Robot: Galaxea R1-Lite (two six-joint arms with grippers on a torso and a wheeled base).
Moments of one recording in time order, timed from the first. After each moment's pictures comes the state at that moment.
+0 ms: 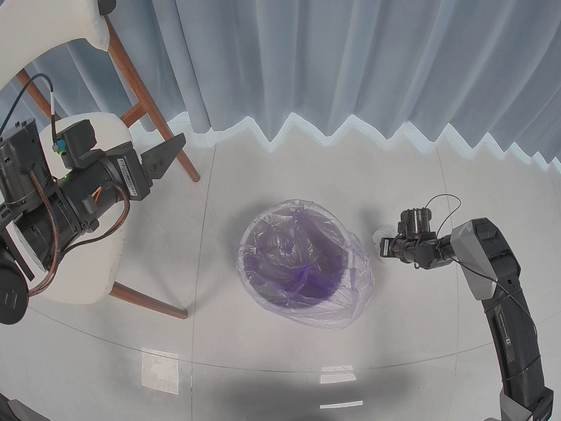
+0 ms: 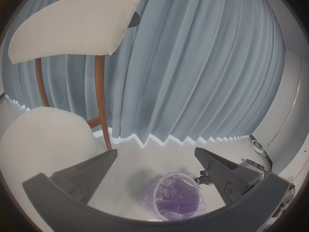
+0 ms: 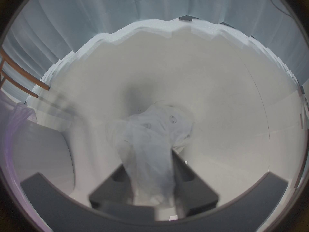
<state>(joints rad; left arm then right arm) -0.40 1.45 -0.74 -0.79 0.06 -0.13 0.12 2.85 -1.97 -0.25 0.01 0.14</state>
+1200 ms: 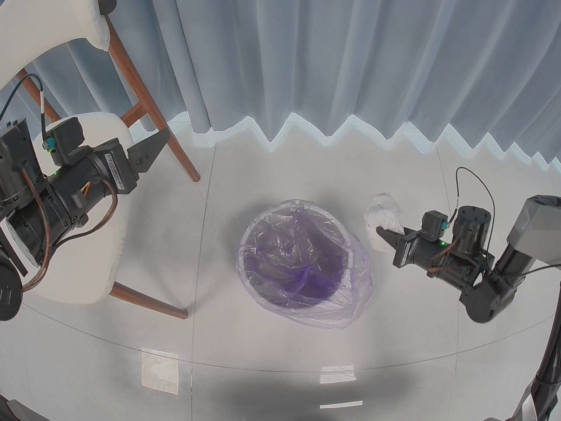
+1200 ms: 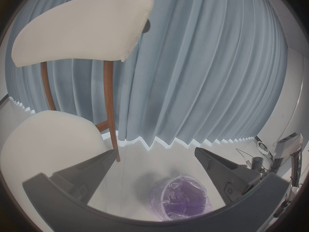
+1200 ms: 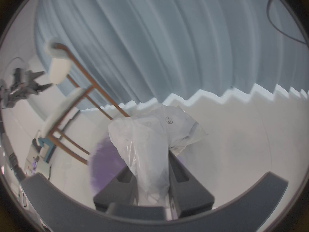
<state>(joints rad) -0.35 1.43 -0.73 -0.80 0.06 -0.12 0.28 2.13 -0.68 -1.29 0.29 0.11</state>
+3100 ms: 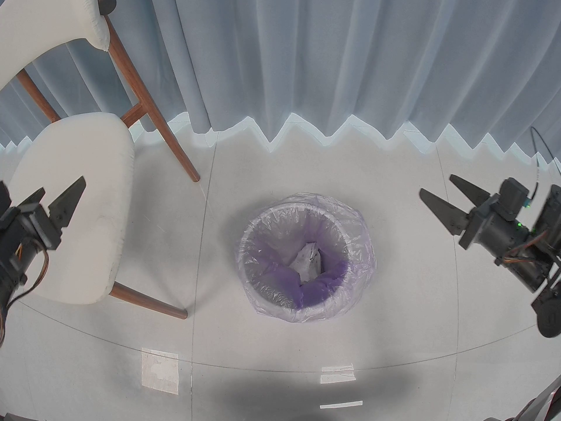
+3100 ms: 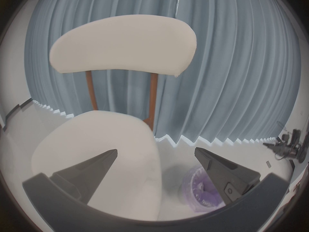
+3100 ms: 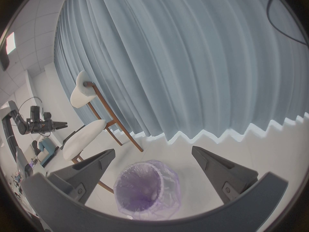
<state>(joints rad) -0.12 1.13 -0.43 -0.79 0.07 -0.12 0.29 1.60 -0.41 -1.30 0.30 0.11</state>
